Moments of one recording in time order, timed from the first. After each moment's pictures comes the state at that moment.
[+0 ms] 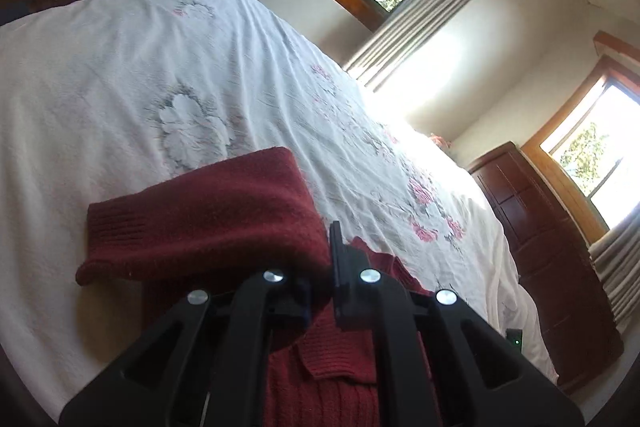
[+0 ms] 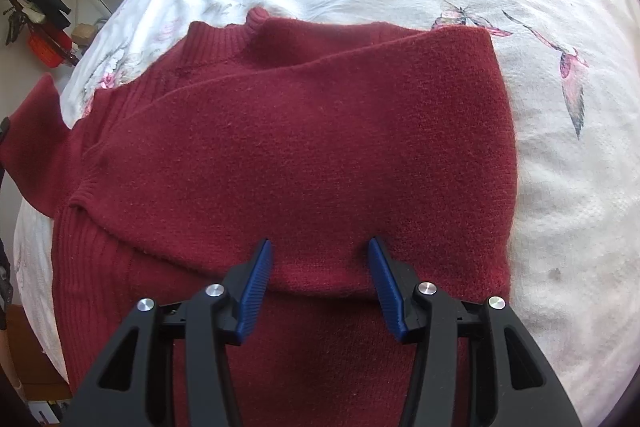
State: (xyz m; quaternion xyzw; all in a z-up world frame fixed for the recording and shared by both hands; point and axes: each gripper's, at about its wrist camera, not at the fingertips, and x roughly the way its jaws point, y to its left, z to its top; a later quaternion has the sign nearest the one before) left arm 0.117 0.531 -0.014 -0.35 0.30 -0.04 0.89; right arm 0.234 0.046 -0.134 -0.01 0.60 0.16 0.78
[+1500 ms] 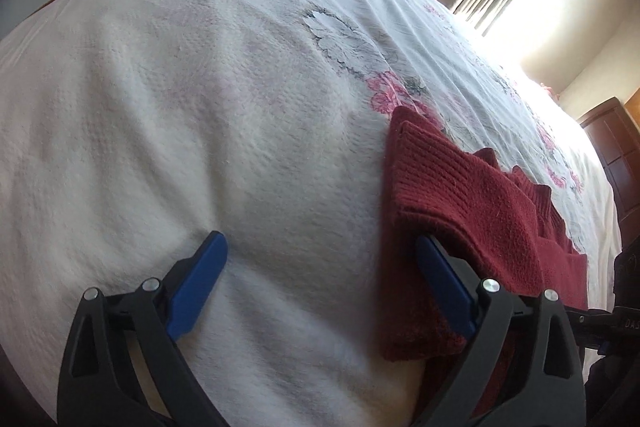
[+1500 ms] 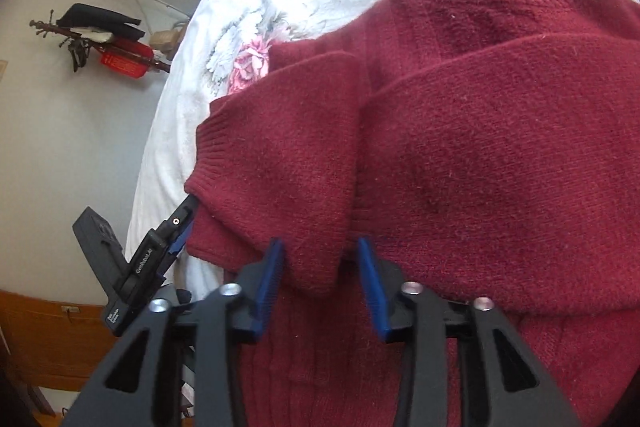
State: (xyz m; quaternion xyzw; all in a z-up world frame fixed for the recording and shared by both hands) left arm 0.079 0.596 -0.124 -0.29 0.43 0.15 0.85; right arm 0.219 0.266 -0.147 0.16 0.63 0.32 0.69
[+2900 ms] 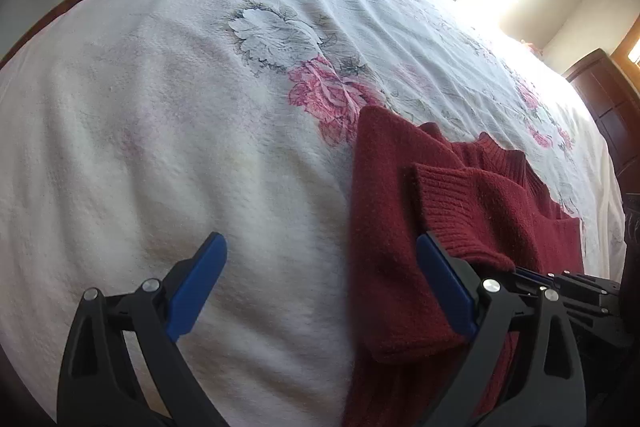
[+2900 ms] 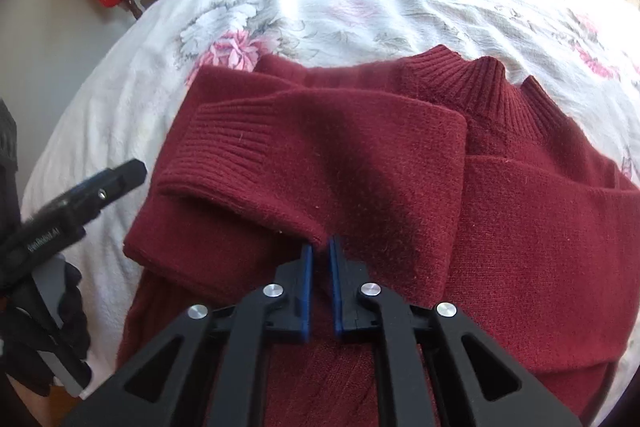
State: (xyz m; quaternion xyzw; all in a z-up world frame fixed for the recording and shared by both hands) left arm 0.116 0.548 -0.092 -0.23 0.47 0.10 0.85; right arm 0.213 0.291 -0.122 -0.05 0.57 0.26 0.78
